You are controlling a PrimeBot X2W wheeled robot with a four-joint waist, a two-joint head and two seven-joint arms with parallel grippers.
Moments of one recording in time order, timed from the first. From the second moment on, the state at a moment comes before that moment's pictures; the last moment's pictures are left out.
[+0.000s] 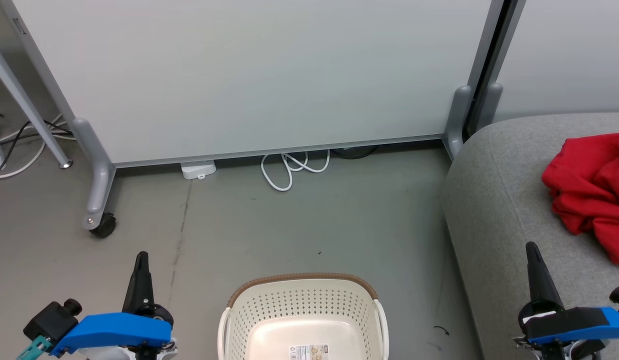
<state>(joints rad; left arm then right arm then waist) -0.05 0.06 0.02 0.27 -0.92 -0.12 -0.06 -0.04 -0.04 -0.12 0.22 0.88 0.13 -0.06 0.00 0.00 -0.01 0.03</state>
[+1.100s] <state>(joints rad) -0.07 0.05 0.07 0.26 -1.26 -0.12 0.03 -0.07 -0.04 -0.11 0.23 1.24 0.13 0.03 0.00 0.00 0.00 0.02</state>
